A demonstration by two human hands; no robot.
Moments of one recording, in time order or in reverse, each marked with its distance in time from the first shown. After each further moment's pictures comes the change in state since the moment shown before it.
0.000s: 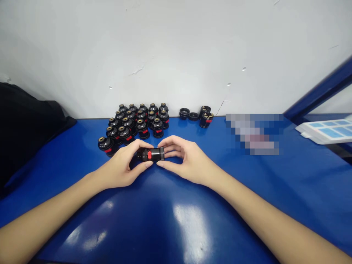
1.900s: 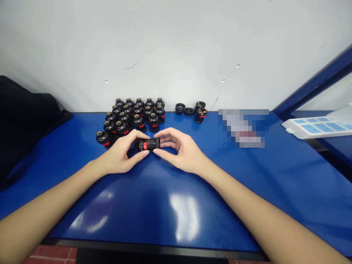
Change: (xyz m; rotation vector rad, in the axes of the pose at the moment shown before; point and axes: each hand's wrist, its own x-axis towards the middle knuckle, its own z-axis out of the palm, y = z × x) left_hand 0.011 0.000 -0.005 -0.009 0.027 0.079; right_hand -0.003 -0.003 -0.002 0.031 0.058 -0.088
